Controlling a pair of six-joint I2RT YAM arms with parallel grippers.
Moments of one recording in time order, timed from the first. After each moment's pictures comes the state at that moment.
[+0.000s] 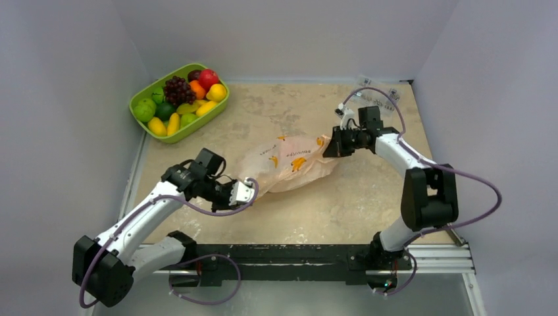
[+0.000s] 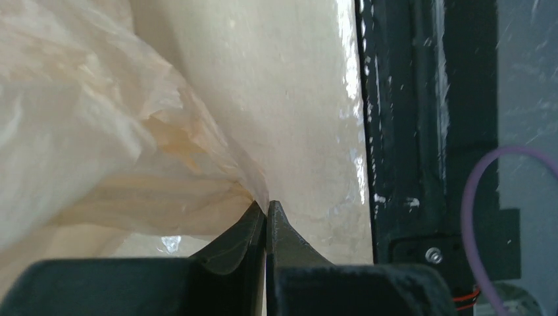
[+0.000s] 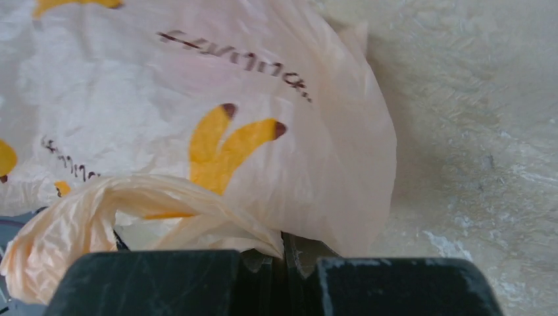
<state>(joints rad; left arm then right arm) -0.49 1.02 0.81 -0.96 0.69 1.00 0.14 1.55 1.05 -0.43 -0.66 0.03</state>
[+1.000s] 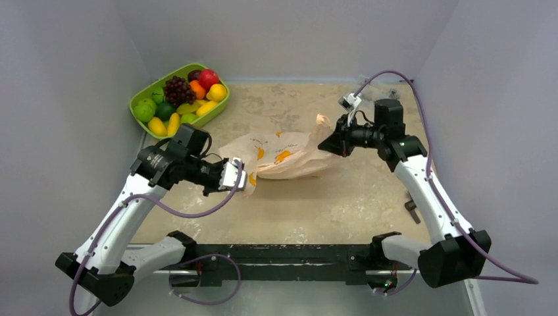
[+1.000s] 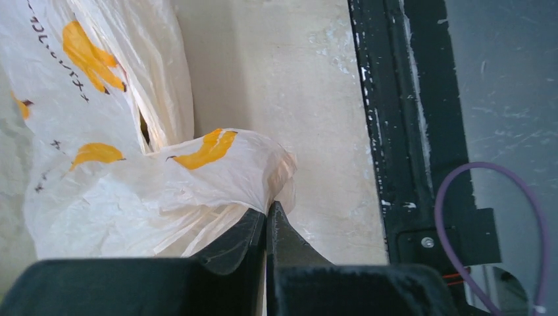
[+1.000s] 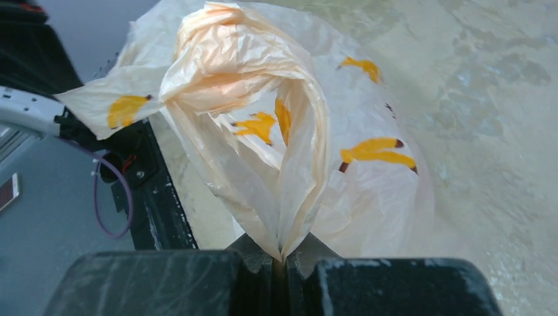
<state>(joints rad) -0.50 1.04 1.25 -1.24 0.72 1.08 0.20 1.20 1.12 -0.52 -0.84 -0.04</state>
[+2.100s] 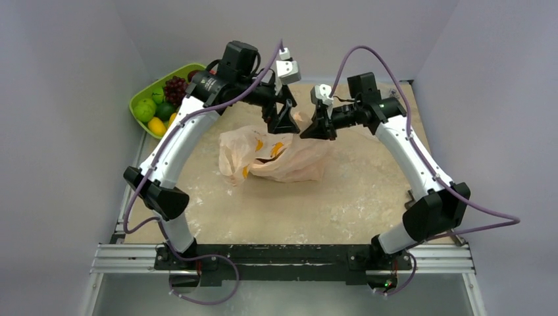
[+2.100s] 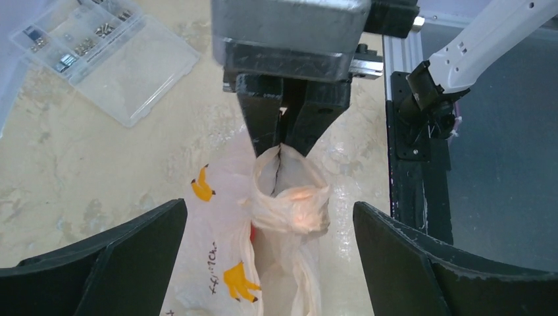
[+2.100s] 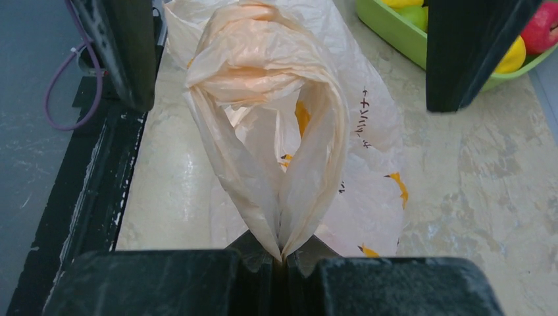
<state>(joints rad) -0.56 1.77 2.16 -0.99 0.85 0.39 0.33 1.51 1.54 -0.84 -1.08 -0.78</state>
